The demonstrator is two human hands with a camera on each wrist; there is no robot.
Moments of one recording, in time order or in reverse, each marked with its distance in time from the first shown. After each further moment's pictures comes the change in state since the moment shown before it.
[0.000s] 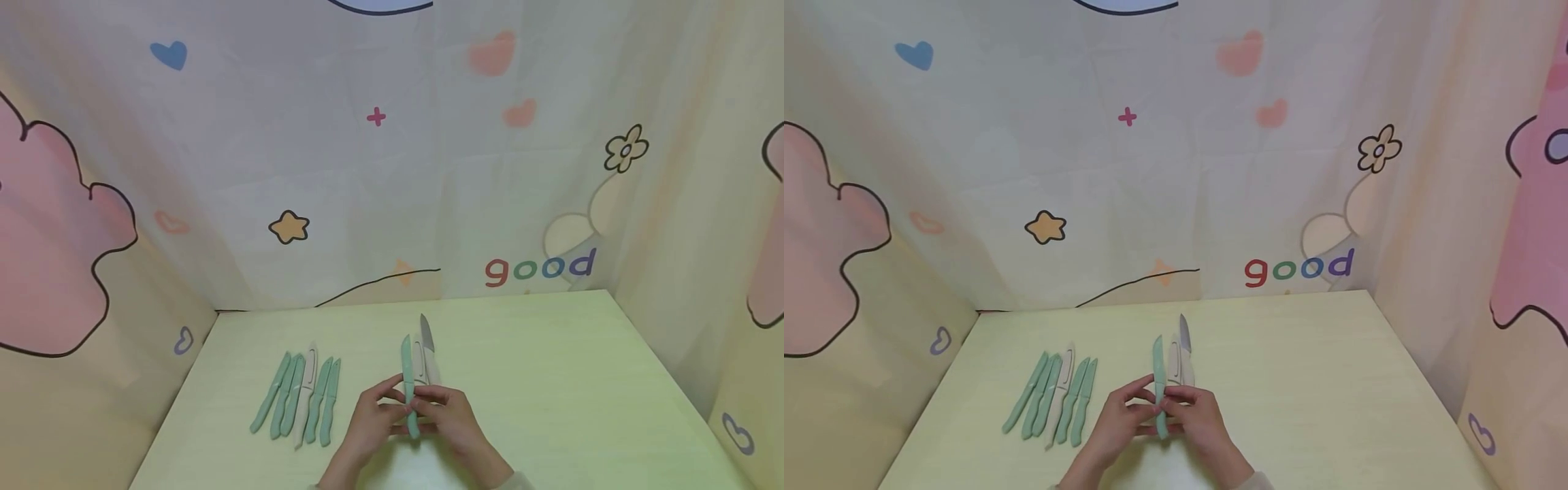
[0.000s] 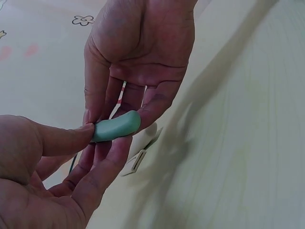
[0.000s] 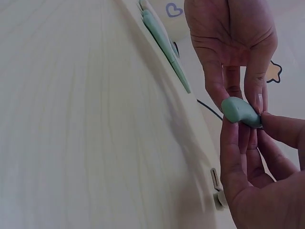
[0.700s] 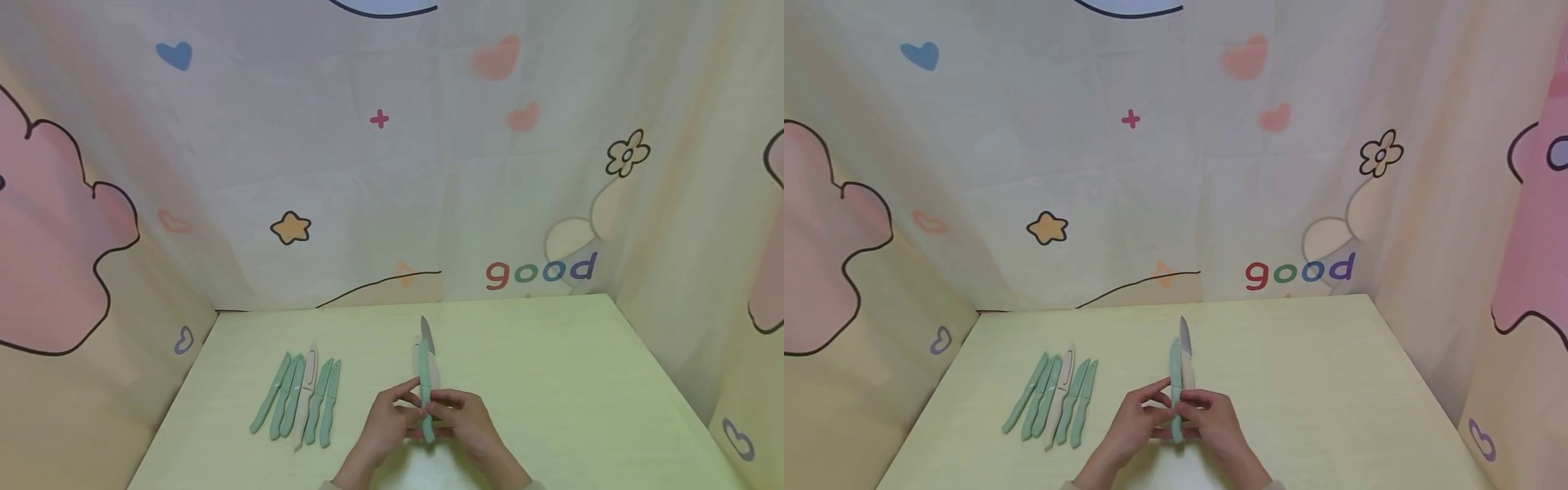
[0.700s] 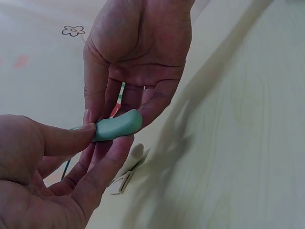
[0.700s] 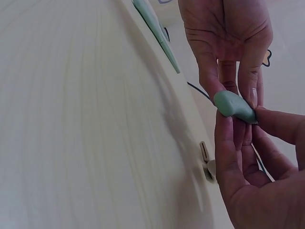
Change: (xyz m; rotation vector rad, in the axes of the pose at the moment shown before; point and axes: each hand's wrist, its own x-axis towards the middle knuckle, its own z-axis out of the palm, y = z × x) left_hand 0.006 -0.001 0.022 0.025 -0.027 -0.007; right_hand -0.010 -0.008 -0.022 -0.037 0.025 0.047
